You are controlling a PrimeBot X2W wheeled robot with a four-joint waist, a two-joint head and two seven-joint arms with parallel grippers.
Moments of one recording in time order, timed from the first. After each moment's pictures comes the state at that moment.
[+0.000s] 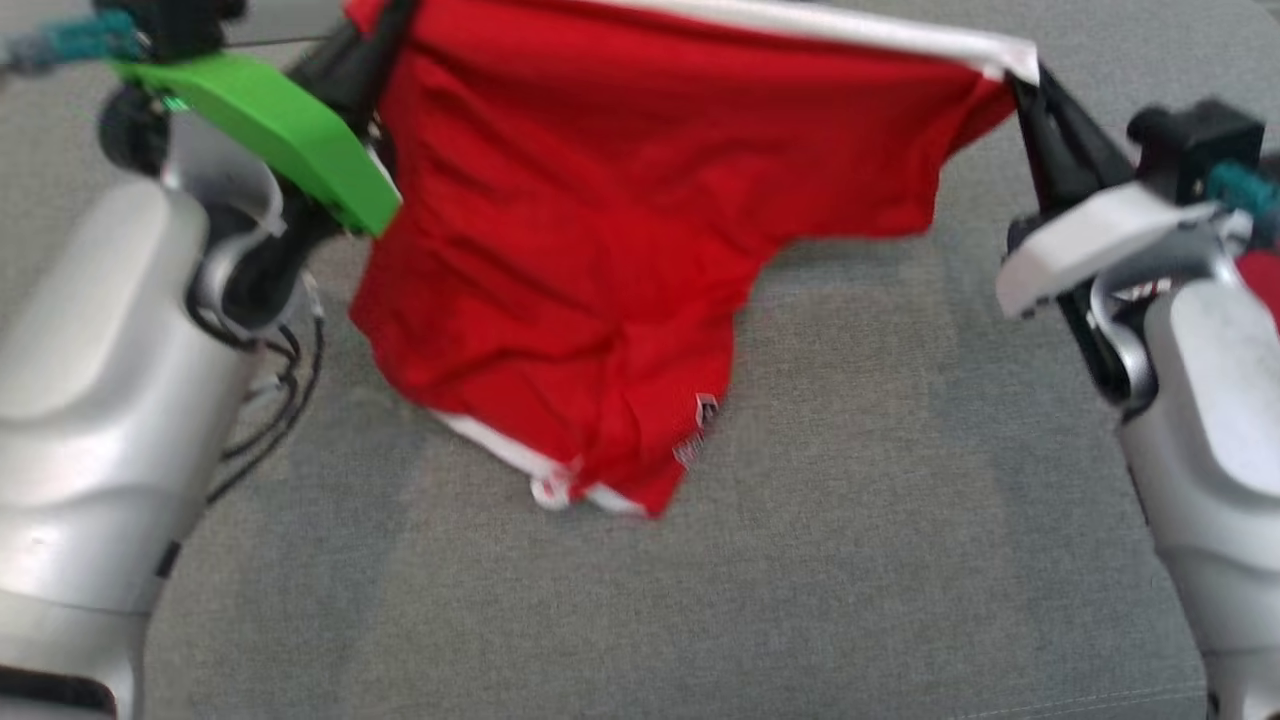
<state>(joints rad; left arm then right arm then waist) -0.95 0.32 -0.54 0.45 -0.92 -0.13 0.11 -0.63 -0.24 0.11 0.32 0.17 0.13 -0.06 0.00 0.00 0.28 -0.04</state>
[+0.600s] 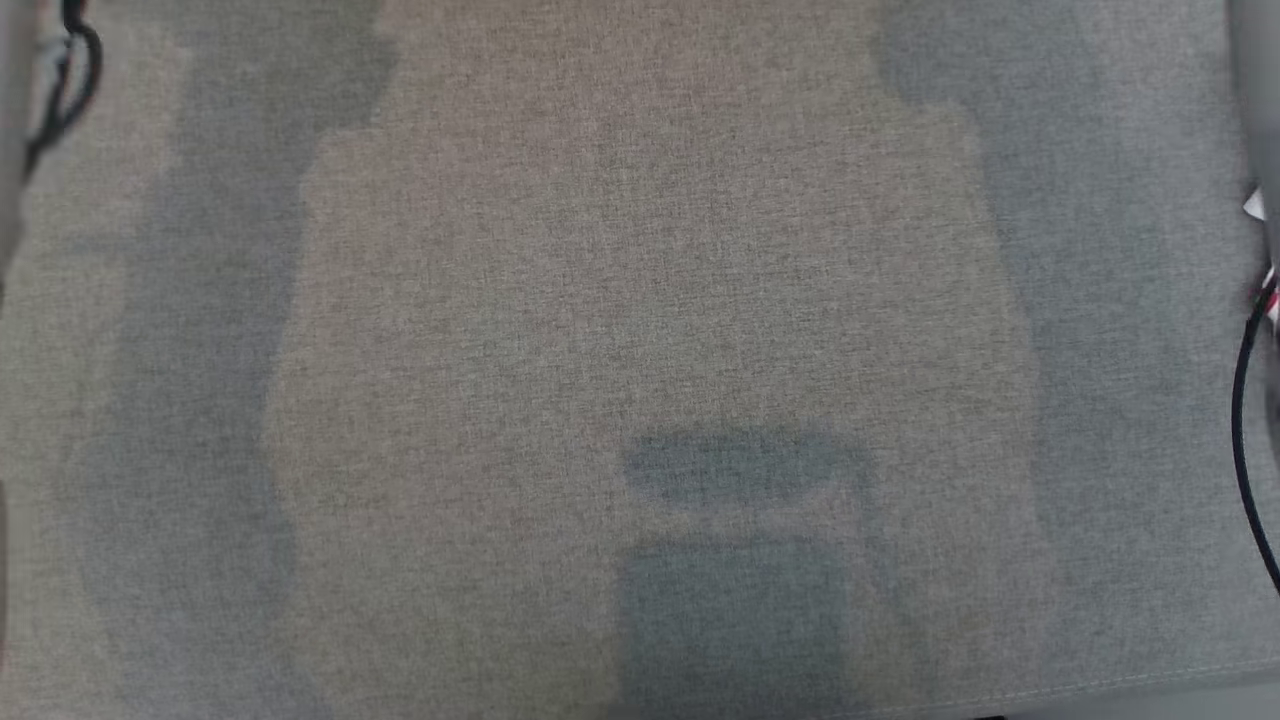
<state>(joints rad) -1.50 0.36 -0.58 0.65 -0.77 -0.13 -0.26 -1.47 -0.23 0.29 0.61 0.05 0.13 -0.24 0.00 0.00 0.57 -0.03</state>
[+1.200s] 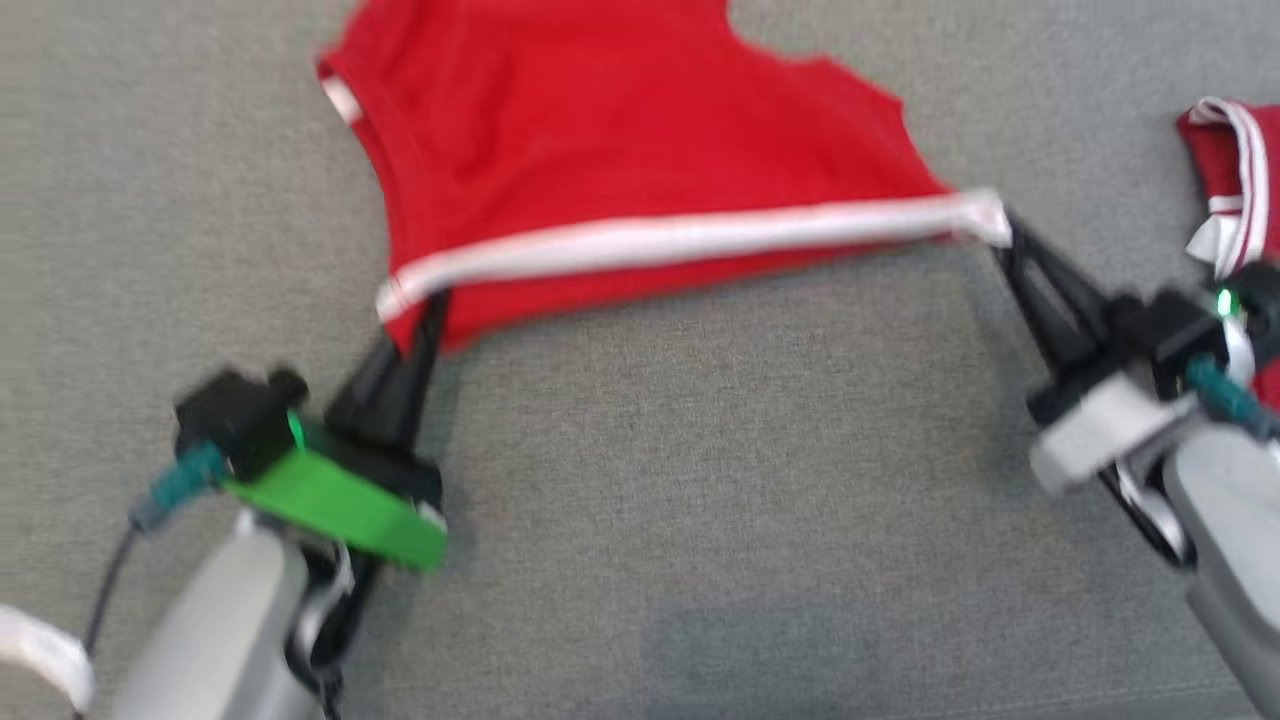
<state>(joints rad) -0.50 0.38 -0.52 0.21 -0.69 -0.13 -0.26 -0.54 -0.49 0.40 0.24 0.20 0.13 -0.26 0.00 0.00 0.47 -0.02</state>
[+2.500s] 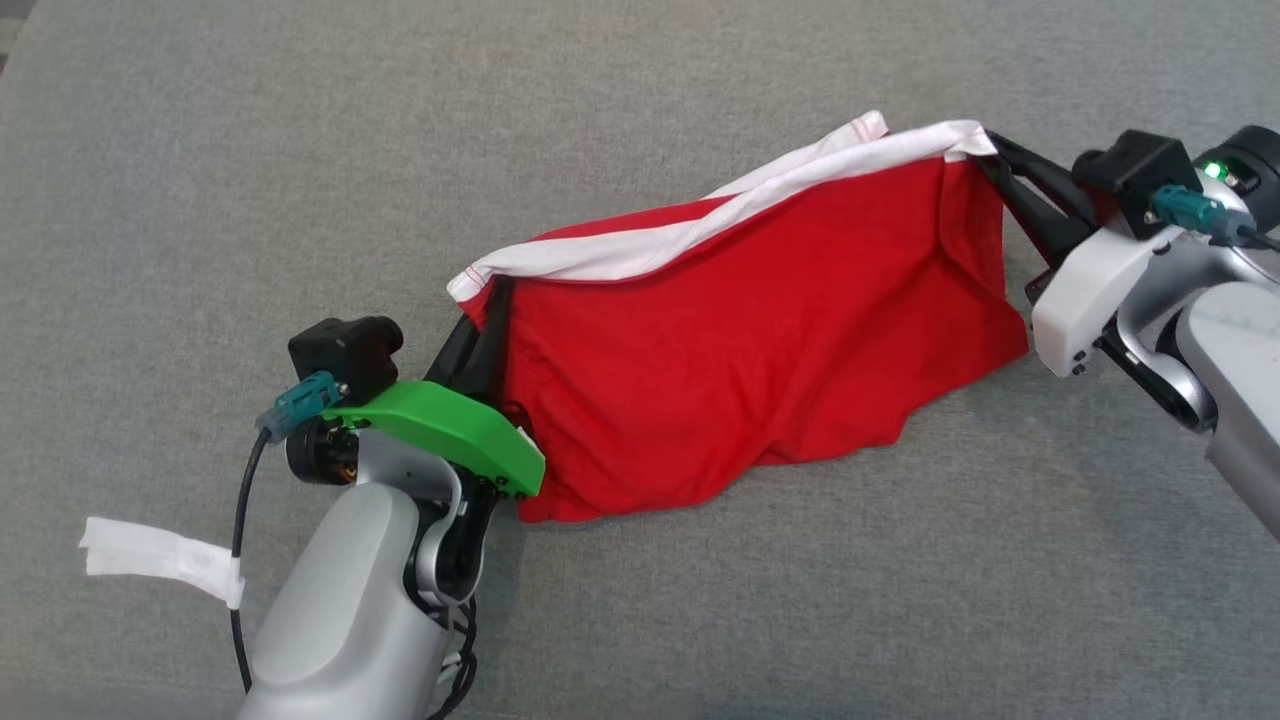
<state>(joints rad) -0.47 0.07 -0.38 0.38 -0.64 -0.03 -0.09 -0.79 -0.63 0.69 0.34 0.44 0.13 -0.06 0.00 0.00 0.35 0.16</state>
